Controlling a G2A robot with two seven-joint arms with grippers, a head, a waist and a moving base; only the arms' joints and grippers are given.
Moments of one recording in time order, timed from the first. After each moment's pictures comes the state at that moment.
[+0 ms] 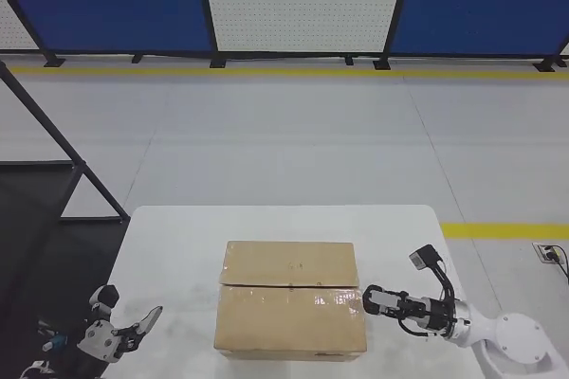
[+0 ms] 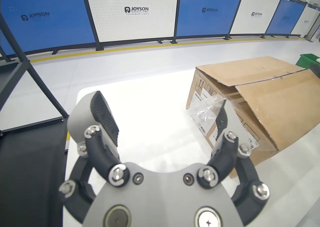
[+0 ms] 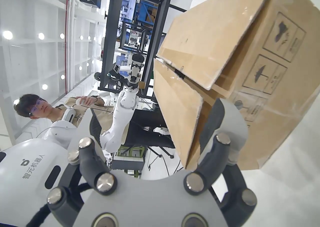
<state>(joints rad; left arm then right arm) 1.68 -1.13 -1.85 -1.87 1.09 -0.48 0.14 -1.09 -1.07 1.44 -1.55 0.33 -0.30 1.13</state>
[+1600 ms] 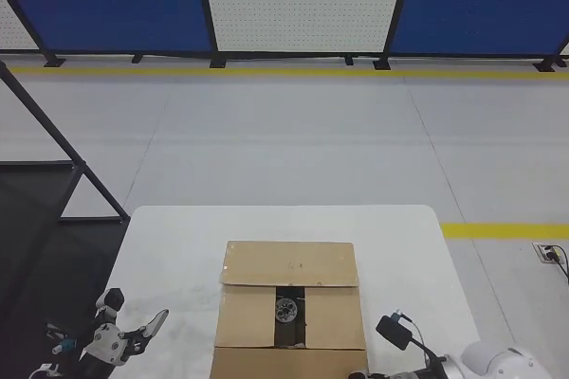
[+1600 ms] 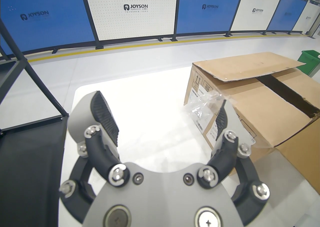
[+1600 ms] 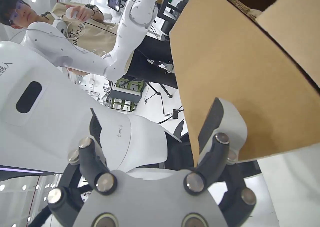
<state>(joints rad) 1.70 -1.13 -1.83 -1.89 1.11 -0.45 0.15 -1.27 -0.93 1.33 -1.81 0.37 -0.44 1.38</state>
